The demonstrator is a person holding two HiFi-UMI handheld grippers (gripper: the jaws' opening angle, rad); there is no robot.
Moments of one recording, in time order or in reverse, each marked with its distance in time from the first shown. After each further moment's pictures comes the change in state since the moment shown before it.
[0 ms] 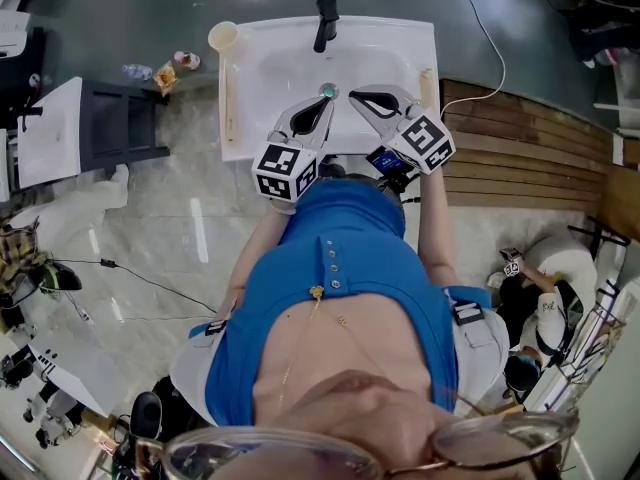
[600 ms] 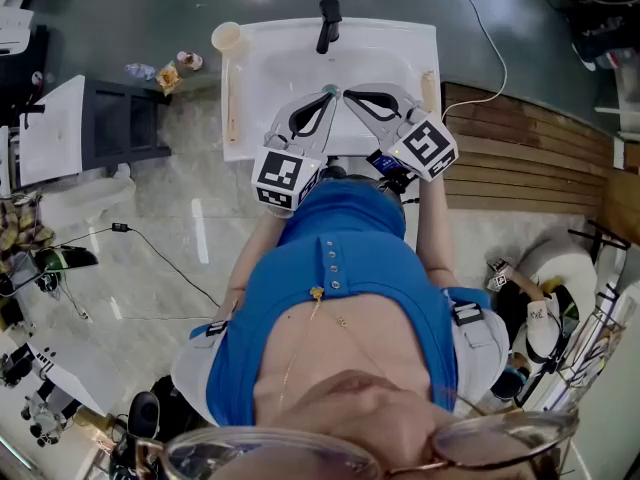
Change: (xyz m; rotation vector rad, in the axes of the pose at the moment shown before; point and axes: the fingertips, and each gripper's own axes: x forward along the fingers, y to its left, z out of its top) left arm -0.014 -0.014 0.041 0.181 -0.084 -0.001; right arm -0.004 0.015 0.050 -0.049 -0.098 0.016
